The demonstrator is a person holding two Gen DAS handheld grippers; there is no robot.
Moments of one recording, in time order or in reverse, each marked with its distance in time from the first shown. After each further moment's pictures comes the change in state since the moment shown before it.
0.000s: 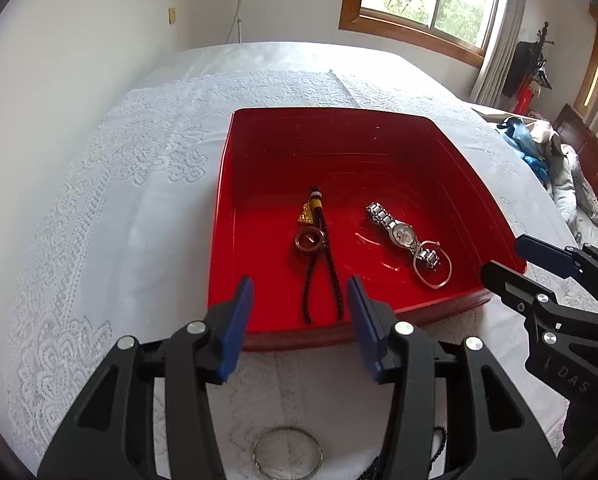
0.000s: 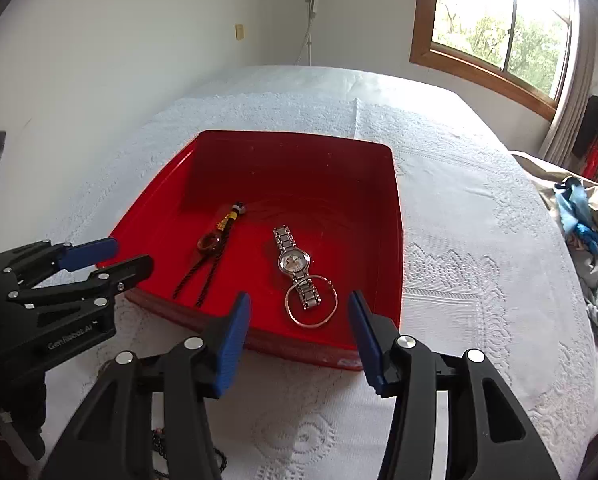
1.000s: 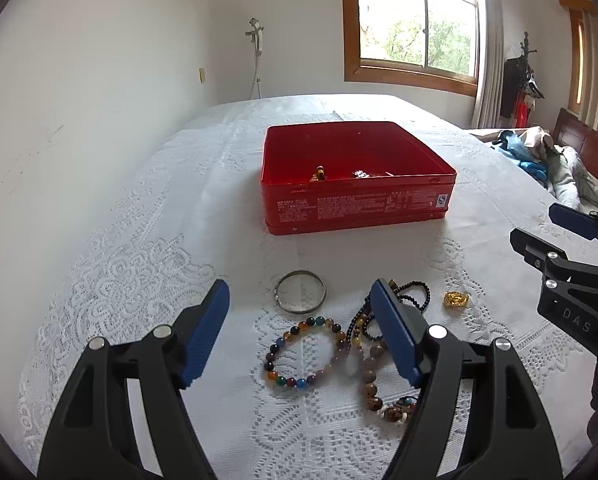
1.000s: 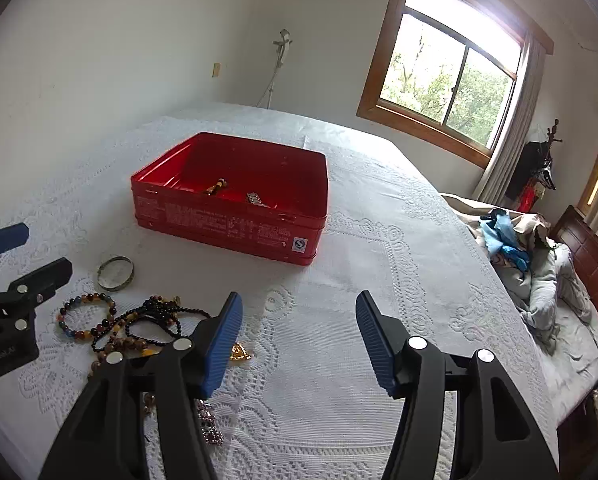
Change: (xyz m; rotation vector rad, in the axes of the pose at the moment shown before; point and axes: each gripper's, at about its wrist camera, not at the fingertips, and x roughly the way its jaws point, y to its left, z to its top) left arm -0.122 -0.019 -0.146 0.045 -0.238 0.112; right arm -0.101 0.029 -0.123 -0.057 -0.213 -0.251
